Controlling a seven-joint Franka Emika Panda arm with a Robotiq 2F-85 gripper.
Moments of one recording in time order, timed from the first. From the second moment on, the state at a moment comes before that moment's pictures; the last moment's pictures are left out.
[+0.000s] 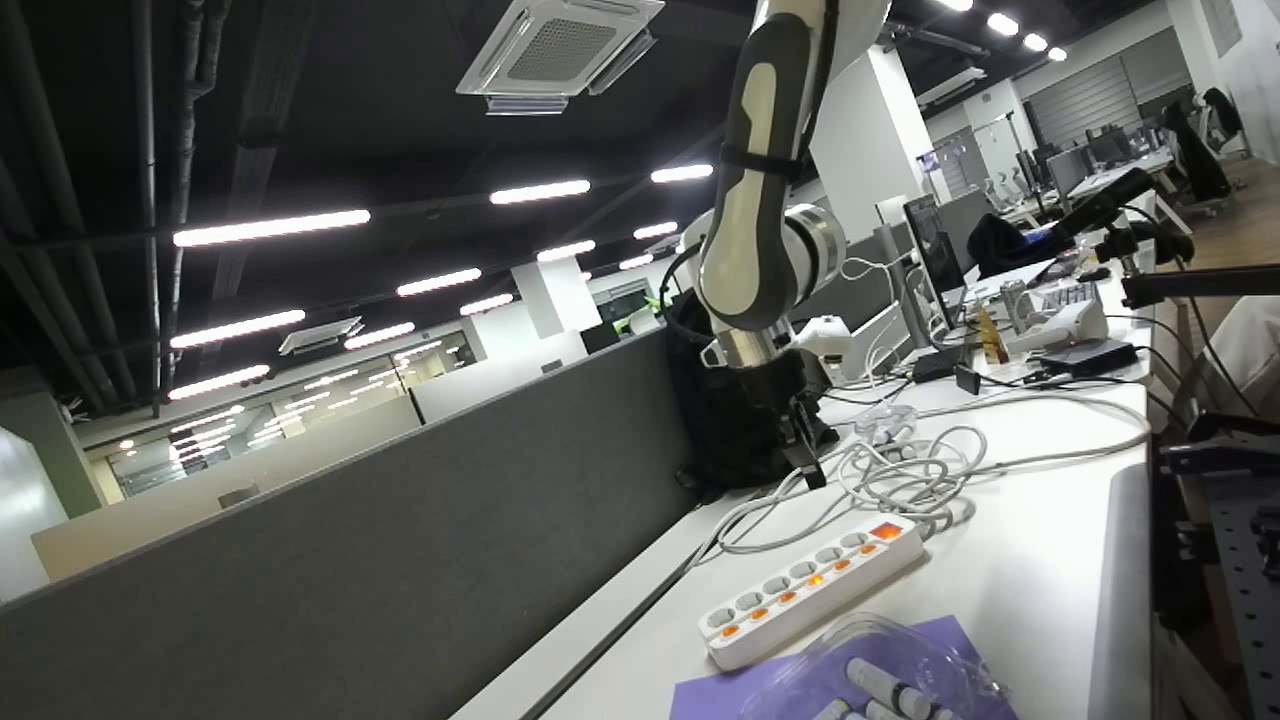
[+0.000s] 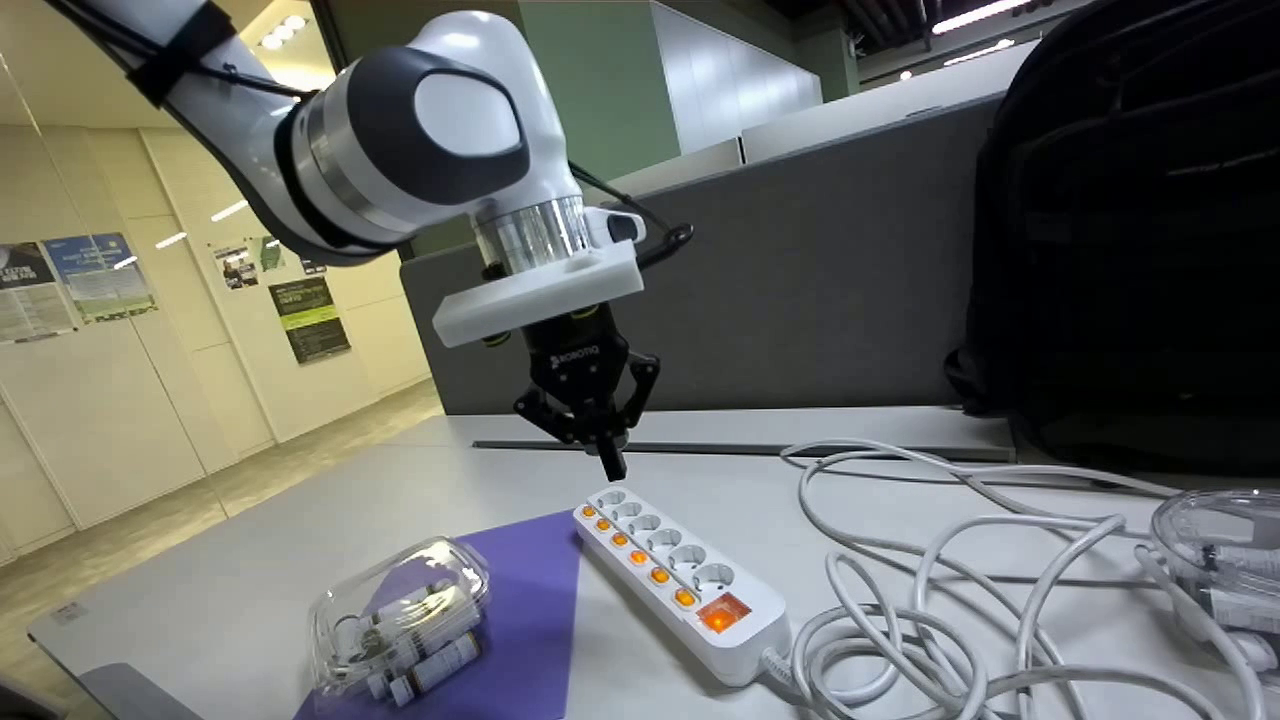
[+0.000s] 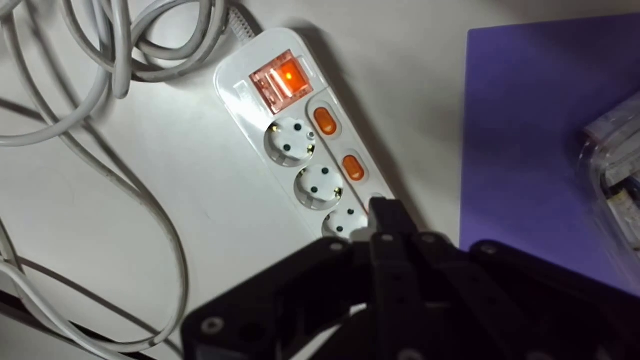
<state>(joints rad) -0.06 0.12 -0.07 -2.43 -0.08 2.59 -0.53</state>
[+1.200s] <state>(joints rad) -0.07 0.33 -0.06 -2.39 -0.20 2.74 -0.46</state>
